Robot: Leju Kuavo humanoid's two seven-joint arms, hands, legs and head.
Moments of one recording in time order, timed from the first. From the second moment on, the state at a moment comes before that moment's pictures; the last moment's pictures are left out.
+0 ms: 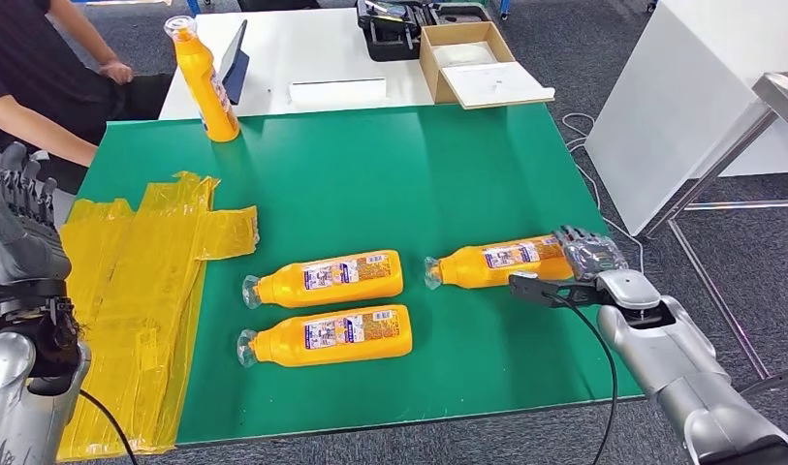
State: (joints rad) left arm -0.26 0.28 -0.03 -1.68 0.30 0.27 -0.12; right arm -0.59 -0.42 0.51 -0.90 1.00 0.11 0.09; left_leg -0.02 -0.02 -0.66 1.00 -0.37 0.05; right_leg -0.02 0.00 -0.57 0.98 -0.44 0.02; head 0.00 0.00
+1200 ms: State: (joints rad) left arm -0.10 0.35 -0.02 -1.77 0.35 0.26 -0.15; right arm -0.50 -0.34 0.52 -1.00 1.10 0.20 0.15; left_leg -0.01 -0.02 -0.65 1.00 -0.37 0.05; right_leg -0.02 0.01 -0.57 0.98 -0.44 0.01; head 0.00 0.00
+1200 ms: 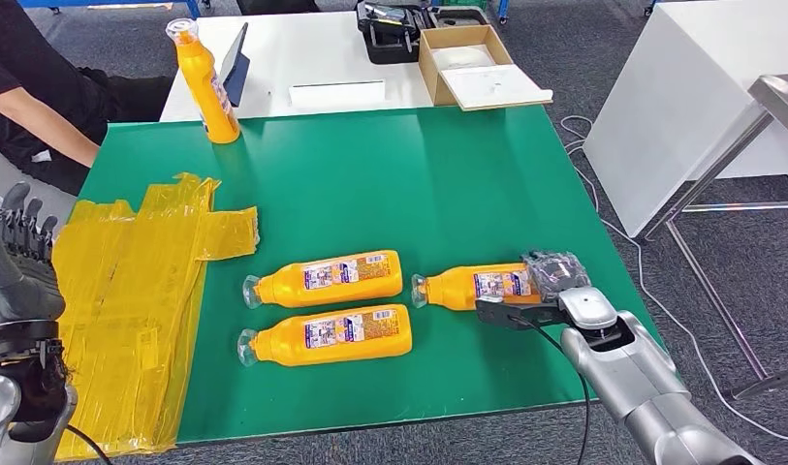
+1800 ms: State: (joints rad) left arm -0.02 0.38 0.09 -1.81 0.47 0.19 -0.17; right arm -0.42 -0.39 0.44 -1.18 1.06 0.29 0.16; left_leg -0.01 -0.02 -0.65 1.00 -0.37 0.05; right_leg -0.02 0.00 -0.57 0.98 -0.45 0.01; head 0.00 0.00
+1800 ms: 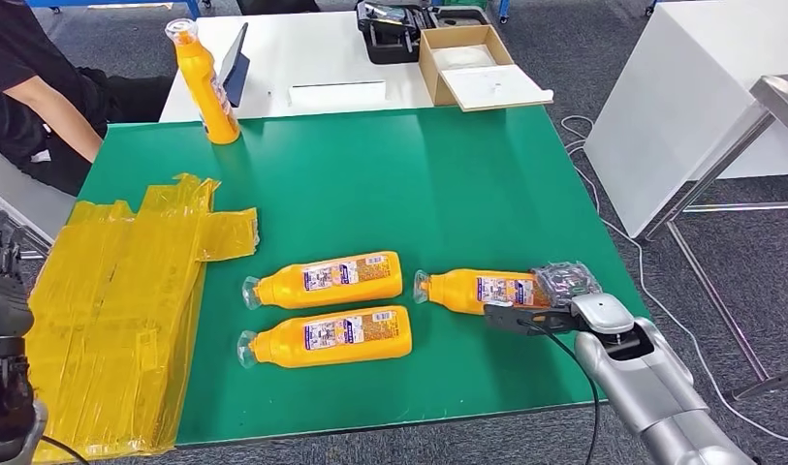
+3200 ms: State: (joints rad) left arm -0.11 0.18 -0.30 -1.84 0.51 0.17 -0.18; right arm -0.19 -0.46 0.16 -1.66 0.23 0.01 0.02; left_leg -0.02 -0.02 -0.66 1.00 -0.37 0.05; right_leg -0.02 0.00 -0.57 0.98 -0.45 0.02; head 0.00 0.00
